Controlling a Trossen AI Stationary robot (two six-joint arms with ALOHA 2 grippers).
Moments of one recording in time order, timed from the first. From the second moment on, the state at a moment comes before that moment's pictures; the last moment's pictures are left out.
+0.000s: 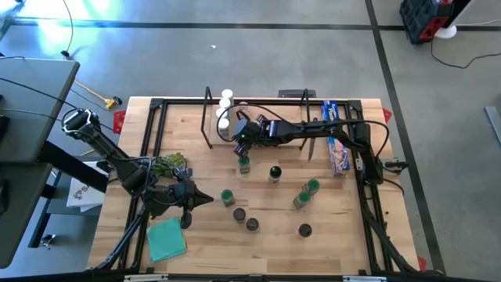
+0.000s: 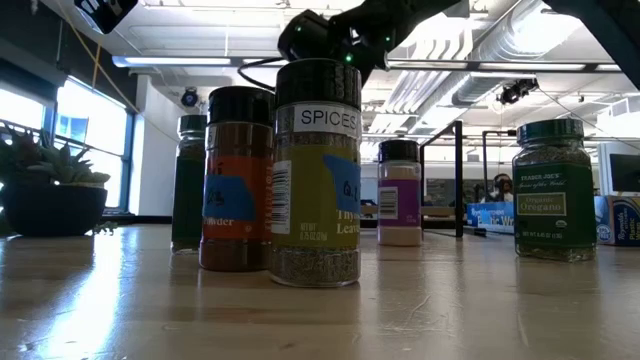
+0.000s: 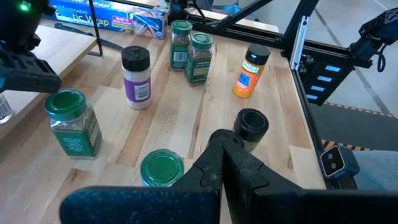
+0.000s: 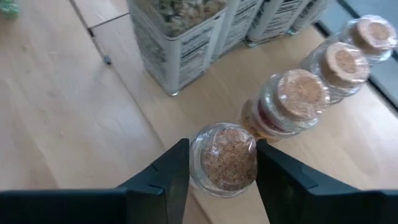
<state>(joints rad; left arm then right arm) -0.72 1.09 0.77 -0.24 -0.67 -0.57 -0.17 2.09 1.64 -0.49 0.37 0.26</state>
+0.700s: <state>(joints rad) -0.73 1.09 0.77 -0.24 -0.67 -0.57 -0.17 2.09 1.68 -0.50 0.38 0.23</state>
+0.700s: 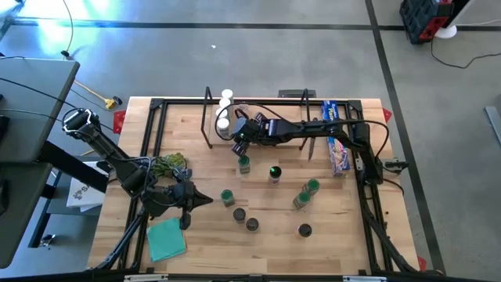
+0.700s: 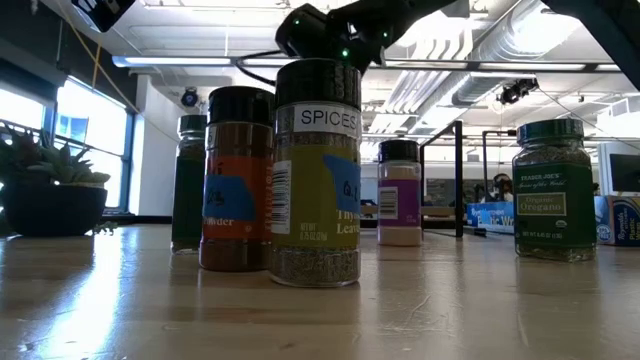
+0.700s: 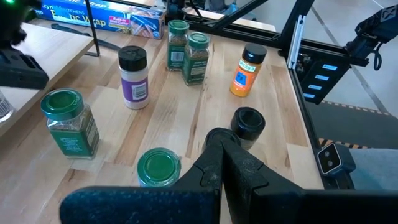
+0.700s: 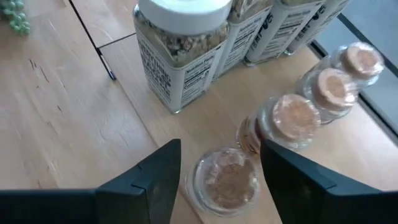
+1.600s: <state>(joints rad) -0.76 1.10 0.77 -0.24 -0.70 -0.57 -0.17 2.10 1.66 -0.70 0.32 0.30</state>
